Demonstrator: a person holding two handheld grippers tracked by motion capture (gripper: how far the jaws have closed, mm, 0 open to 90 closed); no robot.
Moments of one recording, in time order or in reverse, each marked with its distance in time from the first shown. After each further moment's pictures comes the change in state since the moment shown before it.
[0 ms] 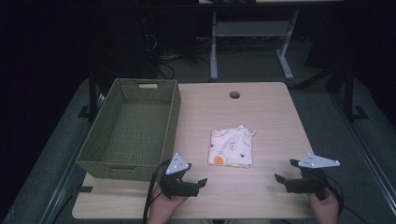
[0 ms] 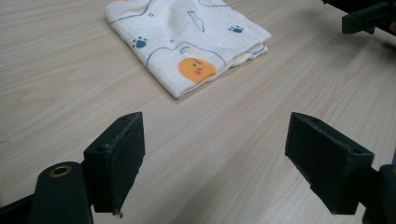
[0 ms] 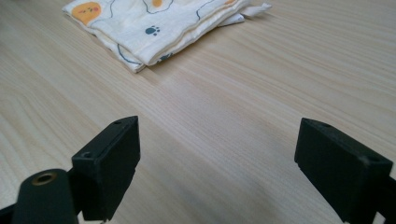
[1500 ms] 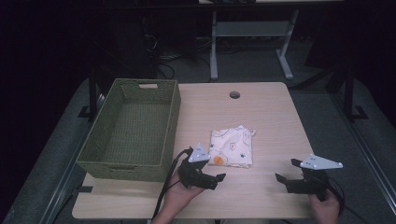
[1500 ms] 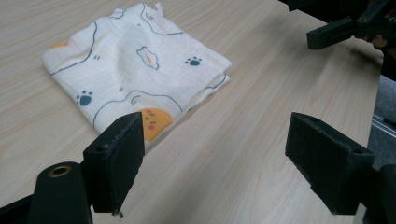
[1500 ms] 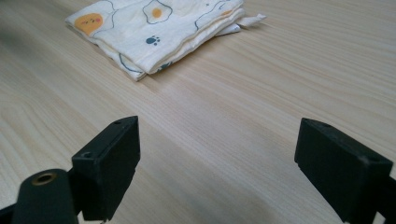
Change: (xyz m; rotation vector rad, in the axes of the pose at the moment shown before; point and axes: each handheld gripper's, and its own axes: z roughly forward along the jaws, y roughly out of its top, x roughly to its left) left arm -0.024 0.051 0.031 0.058 -0.084 0.100; right arm 0.002 0.000 -0.005 -0.035 -0.013 0.000
